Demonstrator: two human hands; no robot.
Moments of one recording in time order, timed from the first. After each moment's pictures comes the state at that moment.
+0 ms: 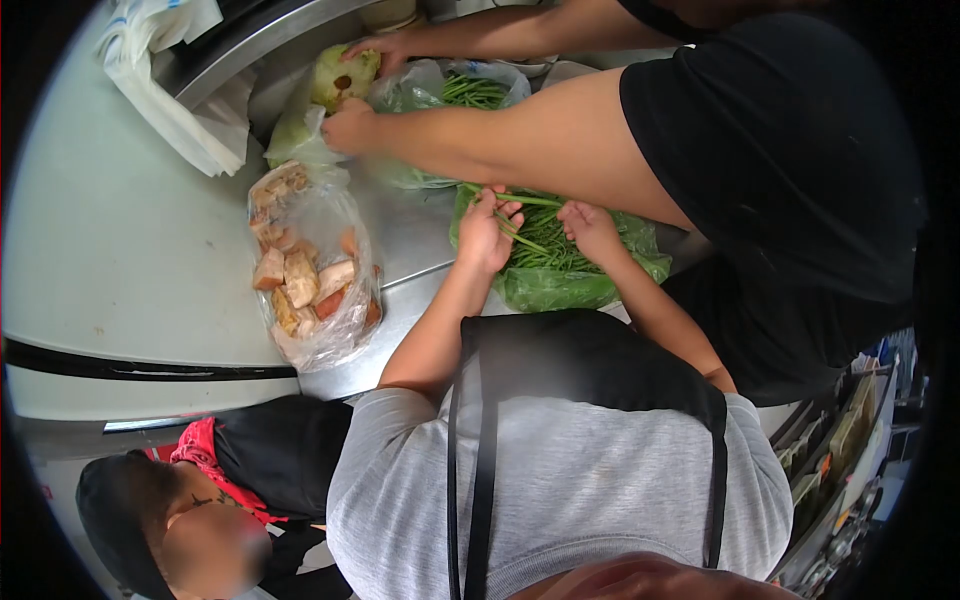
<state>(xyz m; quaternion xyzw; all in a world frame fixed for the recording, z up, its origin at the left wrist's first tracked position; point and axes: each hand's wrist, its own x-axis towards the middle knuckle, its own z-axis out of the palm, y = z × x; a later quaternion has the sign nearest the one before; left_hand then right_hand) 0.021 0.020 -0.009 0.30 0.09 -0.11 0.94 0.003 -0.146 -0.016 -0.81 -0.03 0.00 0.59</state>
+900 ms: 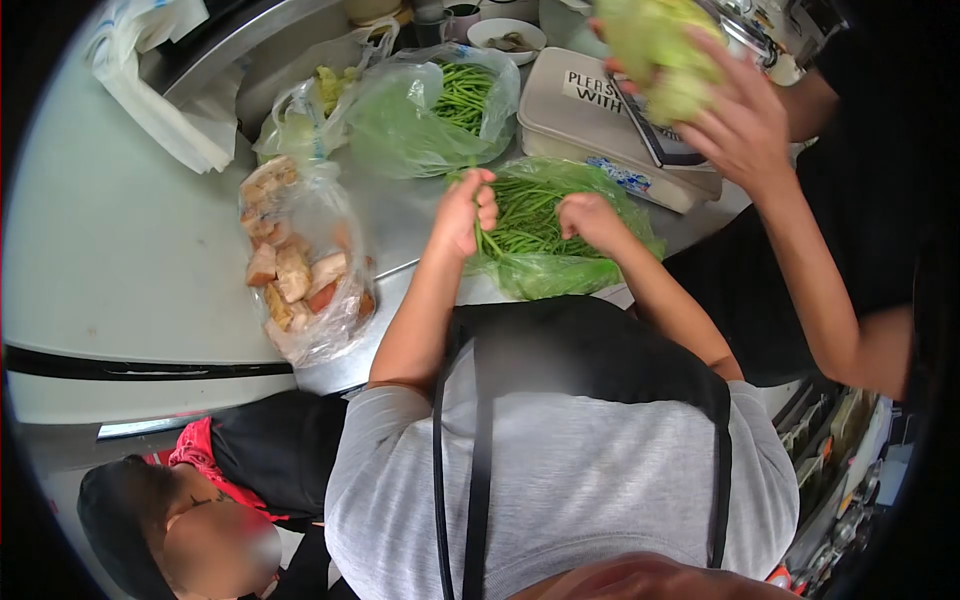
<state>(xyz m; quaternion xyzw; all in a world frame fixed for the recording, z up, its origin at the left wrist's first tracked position) 0.020 0.047 0.007 0.41 0.04 -0.21 0.89 -0.010 -0.152 0.014 -0.76 -0.04 0.15 0.63</state>
